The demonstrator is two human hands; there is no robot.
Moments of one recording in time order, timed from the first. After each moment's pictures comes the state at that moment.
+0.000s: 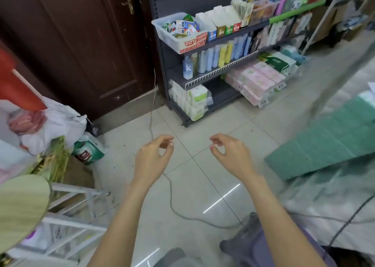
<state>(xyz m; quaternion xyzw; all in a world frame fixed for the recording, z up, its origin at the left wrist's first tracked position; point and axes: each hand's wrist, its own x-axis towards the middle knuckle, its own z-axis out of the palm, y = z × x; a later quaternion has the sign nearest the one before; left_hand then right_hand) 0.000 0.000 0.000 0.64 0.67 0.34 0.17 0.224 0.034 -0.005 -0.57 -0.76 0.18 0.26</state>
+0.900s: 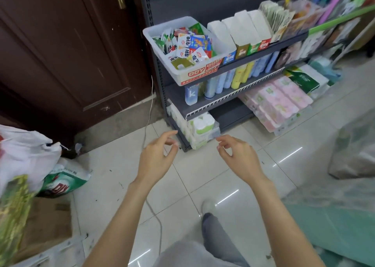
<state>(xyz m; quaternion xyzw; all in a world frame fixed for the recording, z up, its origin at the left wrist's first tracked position) -0.022 0.430 -0.025 0.61 0.69 0.31 0.20 0.208 0.472 -0.027 -0.58 -0.76 0.21 0.19</state>
